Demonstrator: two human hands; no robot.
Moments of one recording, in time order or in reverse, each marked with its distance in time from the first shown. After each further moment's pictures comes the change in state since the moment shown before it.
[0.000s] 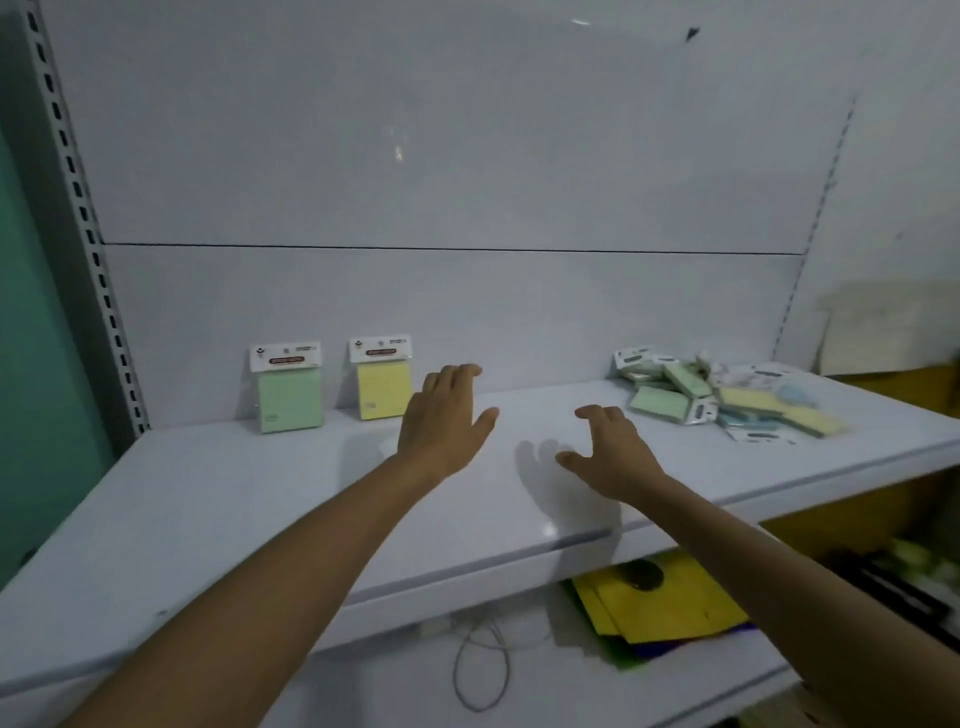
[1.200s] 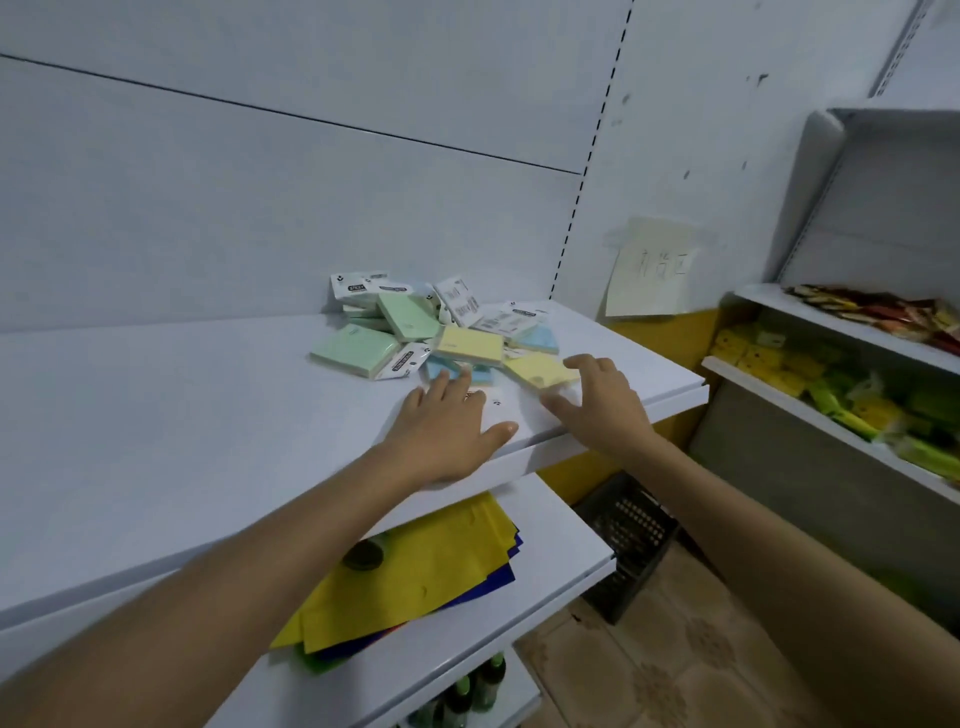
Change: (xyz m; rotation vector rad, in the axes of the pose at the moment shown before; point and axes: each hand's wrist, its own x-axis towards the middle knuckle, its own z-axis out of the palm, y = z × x) left_hand 0.078 0.295 0.261 0.037 -0.573 0.212; right_hand 0.062 0.348 -0.131 -0.196 0.122 0.205
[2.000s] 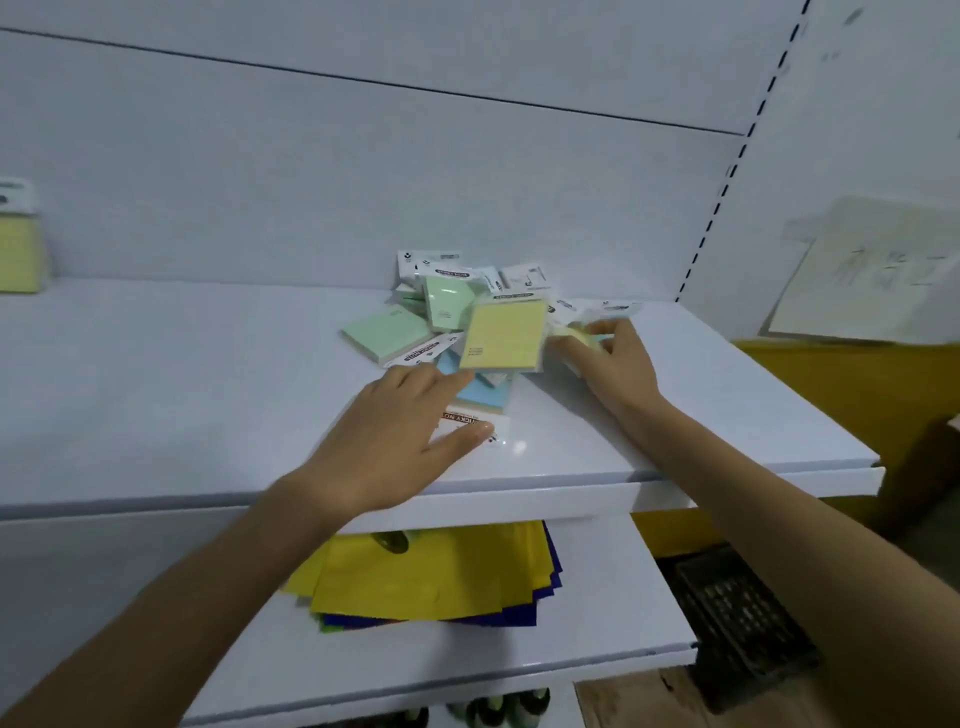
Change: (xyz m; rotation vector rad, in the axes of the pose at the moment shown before) left_hand -0.022 0.014 -0.010 0.045 0.265 -0.251; right_hand 0.119 0.011 0.043 0.718 -0.184 -0.088
